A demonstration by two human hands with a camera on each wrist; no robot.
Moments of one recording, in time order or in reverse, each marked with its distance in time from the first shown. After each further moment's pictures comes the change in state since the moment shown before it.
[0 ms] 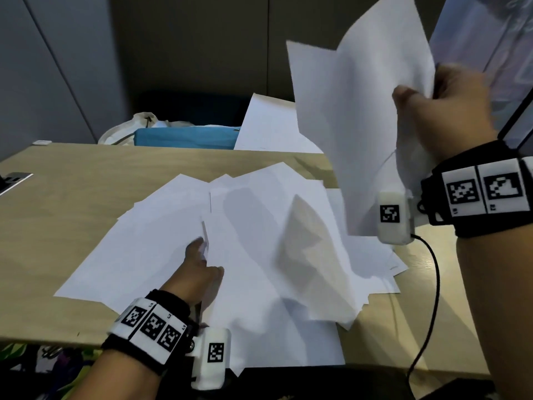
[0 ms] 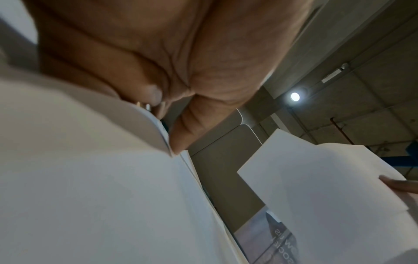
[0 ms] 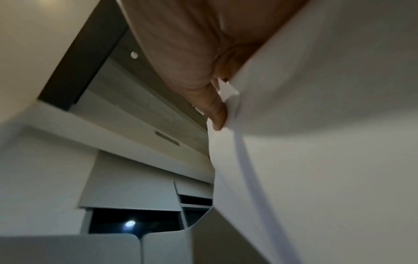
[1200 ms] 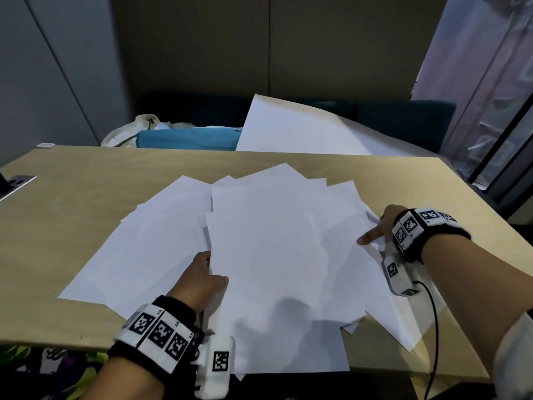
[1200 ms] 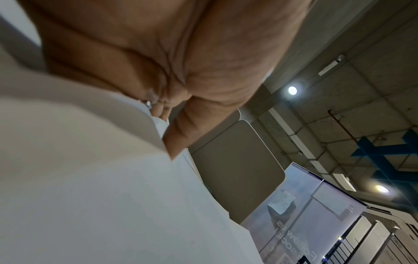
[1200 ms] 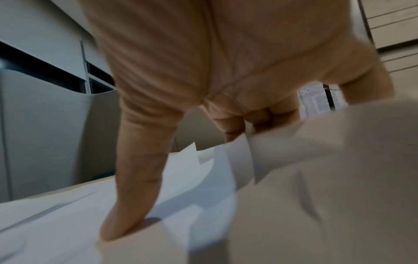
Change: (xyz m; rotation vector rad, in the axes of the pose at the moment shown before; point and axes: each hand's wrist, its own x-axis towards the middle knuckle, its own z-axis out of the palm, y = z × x) left_hand 0.006 -0.011 0.002 0.118 0.024 0.001; right_hand -0.028 0.177 0.030 -0.959 -0.834 0.621
